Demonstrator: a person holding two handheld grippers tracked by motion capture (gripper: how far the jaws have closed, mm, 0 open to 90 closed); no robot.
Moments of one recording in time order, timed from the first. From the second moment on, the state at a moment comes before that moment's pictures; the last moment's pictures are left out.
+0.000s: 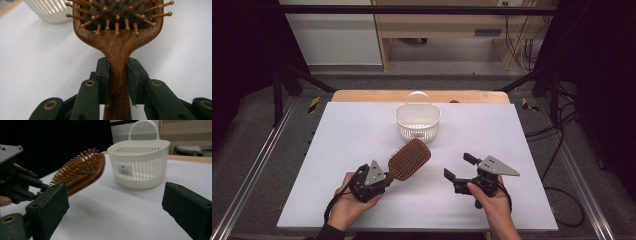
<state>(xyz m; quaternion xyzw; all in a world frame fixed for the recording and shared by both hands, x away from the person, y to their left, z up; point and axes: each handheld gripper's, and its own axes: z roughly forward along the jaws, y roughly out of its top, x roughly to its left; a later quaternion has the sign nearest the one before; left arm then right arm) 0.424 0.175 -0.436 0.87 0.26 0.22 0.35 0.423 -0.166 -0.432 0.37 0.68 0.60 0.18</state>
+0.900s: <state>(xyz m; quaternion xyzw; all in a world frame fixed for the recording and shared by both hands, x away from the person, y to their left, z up) 0.405 0.164 -0.427 0.84 0.23 0.28 0.41 0.448 -0.094 -0.405 0.38 0.64 0.66 0.05</state>
